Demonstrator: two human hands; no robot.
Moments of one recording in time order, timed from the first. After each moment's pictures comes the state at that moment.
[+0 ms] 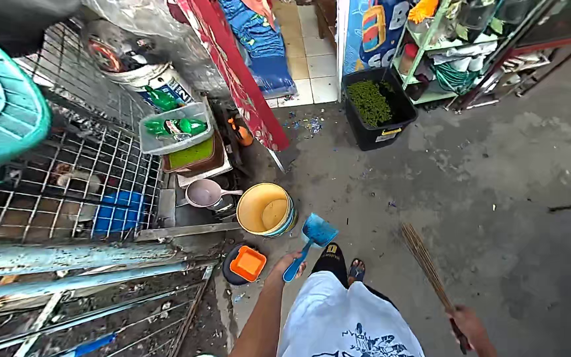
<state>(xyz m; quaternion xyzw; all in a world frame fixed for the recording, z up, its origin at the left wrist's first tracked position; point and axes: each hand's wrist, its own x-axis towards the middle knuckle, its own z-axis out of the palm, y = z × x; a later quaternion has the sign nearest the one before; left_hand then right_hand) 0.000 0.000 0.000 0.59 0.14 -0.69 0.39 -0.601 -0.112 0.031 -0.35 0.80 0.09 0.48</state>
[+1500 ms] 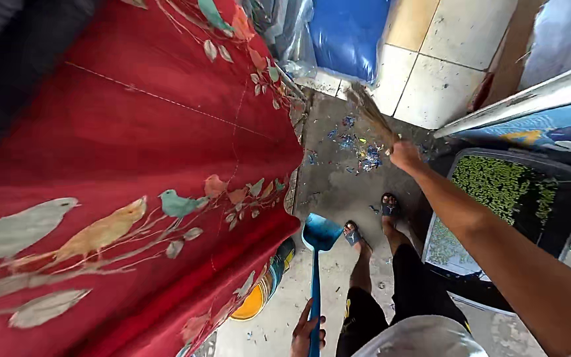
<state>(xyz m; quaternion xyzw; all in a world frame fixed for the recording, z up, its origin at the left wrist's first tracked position) 0.240 -0.663 -0.023 0.58 0.46 -0.42 0.52 0.516 -1.198 -0.211 -0.88 0.29 0.27 0.26</state>
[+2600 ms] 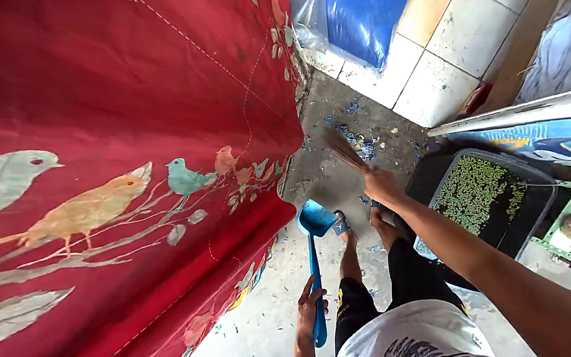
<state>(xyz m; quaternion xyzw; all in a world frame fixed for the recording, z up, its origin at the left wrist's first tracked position) 0.255 -0.655 -0.072 0.55 0.49 -0.40 0.55 0.490 -1.018 -0.119 -0.89 0.16 0.38 0.18</state>
